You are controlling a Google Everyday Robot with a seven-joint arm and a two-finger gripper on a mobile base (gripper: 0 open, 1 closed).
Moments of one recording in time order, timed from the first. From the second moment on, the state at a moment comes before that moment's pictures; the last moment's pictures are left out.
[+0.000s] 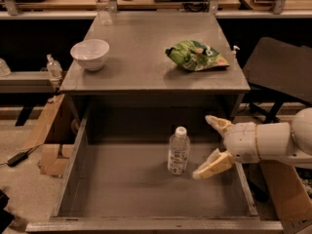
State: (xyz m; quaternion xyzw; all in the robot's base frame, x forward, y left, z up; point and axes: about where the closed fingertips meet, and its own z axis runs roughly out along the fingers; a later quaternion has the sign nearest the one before) arm 0.476 -0.133 0.753 -0.51 0.70 0.26 0.43
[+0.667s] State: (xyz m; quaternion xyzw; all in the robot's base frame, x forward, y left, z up) arm 0.481 -0.112 0.704 -0.49 0.69 0.32 0.43
